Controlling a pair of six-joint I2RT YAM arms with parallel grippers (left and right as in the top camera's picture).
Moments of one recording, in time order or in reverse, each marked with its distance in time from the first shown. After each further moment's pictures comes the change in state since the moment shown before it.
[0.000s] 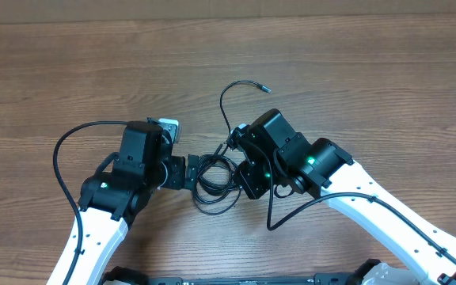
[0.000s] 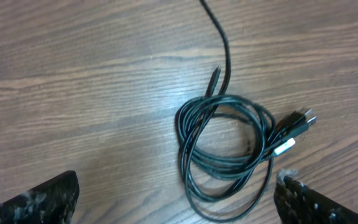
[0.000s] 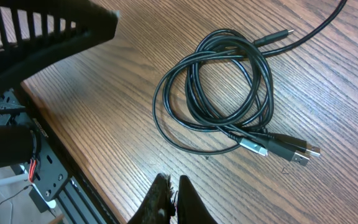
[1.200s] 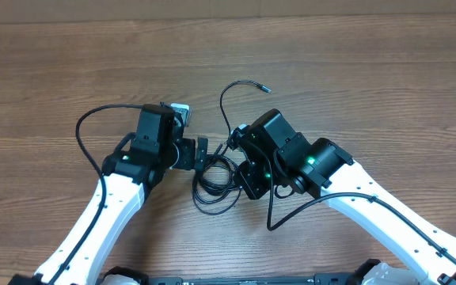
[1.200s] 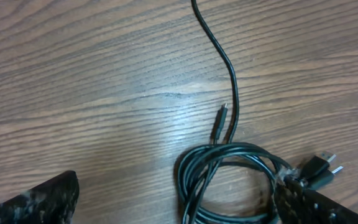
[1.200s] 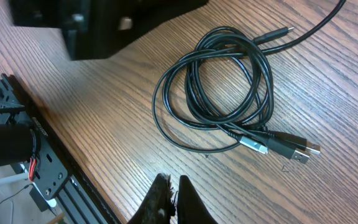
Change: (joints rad) left arm 0.000 0.238 0.000 0.248 0.008 0.011; right arm 0.000 0.000 0.000 -0.006 0.000 0.000
